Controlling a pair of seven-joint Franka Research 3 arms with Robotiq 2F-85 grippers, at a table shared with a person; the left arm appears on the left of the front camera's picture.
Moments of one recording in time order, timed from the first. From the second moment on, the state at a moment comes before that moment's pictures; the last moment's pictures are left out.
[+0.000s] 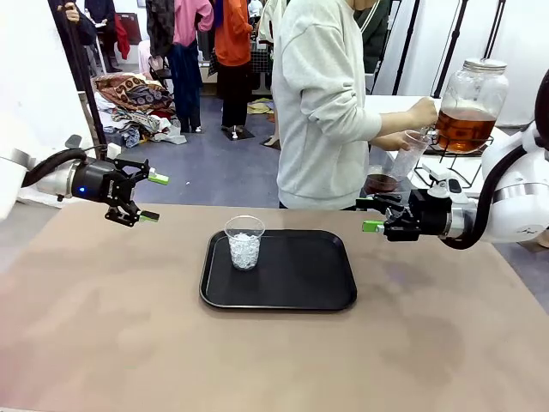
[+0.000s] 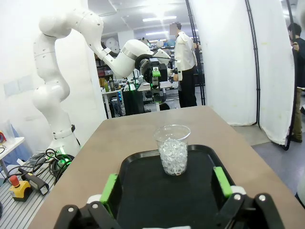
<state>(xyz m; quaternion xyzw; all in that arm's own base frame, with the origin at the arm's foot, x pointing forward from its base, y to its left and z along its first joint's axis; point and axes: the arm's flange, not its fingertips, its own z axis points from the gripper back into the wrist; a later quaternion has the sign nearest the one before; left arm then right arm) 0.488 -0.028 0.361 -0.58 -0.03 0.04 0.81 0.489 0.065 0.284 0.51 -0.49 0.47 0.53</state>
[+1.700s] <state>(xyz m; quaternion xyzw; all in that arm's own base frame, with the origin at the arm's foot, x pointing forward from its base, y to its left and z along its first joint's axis) 0.488 -0.028 0.361 -0.58 -0.03 0.04 0.81 0.489 0.065 0.284 0.51 -0.49 0.47 0.53</state>
